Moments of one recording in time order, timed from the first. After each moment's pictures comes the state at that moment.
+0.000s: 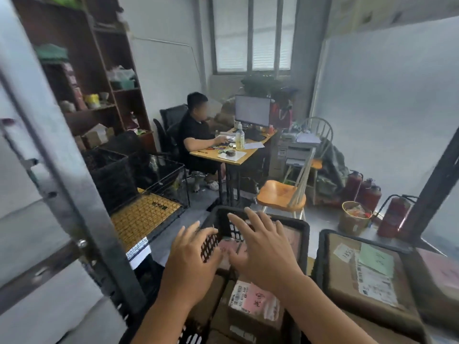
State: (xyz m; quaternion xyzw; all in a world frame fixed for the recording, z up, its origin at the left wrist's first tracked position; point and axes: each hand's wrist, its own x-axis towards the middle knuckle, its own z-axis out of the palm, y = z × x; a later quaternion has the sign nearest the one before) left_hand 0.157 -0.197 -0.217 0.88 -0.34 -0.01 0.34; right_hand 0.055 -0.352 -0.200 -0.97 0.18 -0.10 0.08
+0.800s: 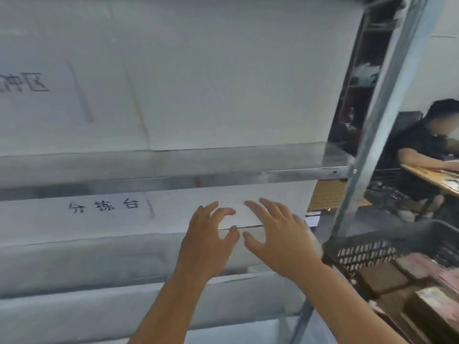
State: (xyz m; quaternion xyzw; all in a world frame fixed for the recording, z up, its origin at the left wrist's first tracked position) left_hand -0.074 0.207 -0.185 0.93 0.06 0.19 0.31; right_hand -0.027 0.028 -0.166 -0.95 -0.26 -0.09 0.15
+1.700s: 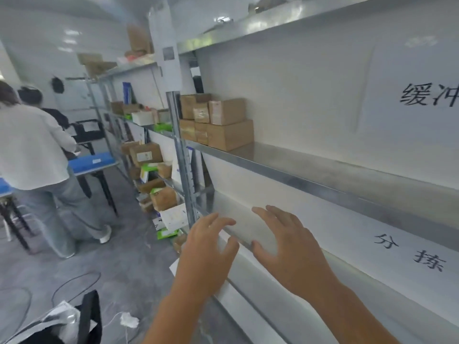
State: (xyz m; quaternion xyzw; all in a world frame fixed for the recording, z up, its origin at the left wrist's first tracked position) left_hand -0.465 0.713 -0.165 0.79 0.46 0.34 0.20; right_hand -0.280 0.641 -0.157 -0.70 -0.65 -0.04 0.29
